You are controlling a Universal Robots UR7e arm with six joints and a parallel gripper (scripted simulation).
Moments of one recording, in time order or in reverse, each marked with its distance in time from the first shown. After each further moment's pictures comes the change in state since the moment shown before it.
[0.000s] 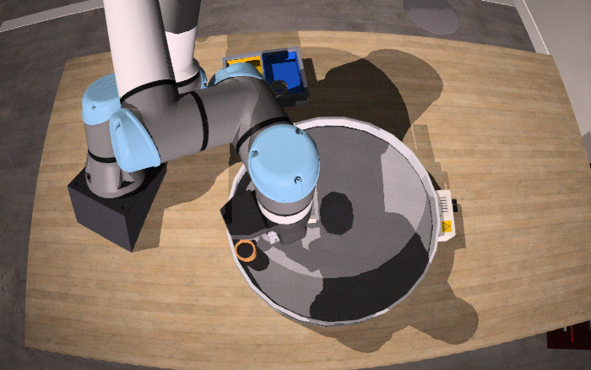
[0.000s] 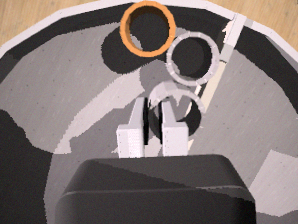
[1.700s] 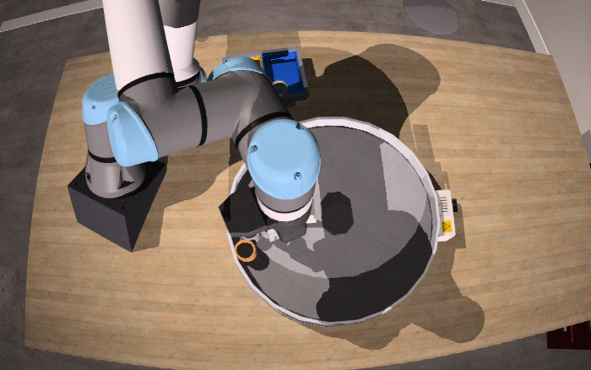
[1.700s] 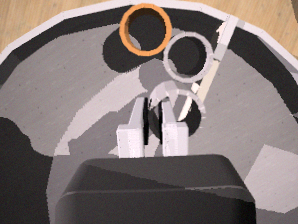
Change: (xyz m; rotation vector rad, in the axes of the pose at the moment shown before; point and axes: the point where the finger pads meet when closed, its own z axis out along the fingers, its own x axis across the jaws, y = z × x) arm 0.002 0.000 -0.011 0.000 0.004 0.001
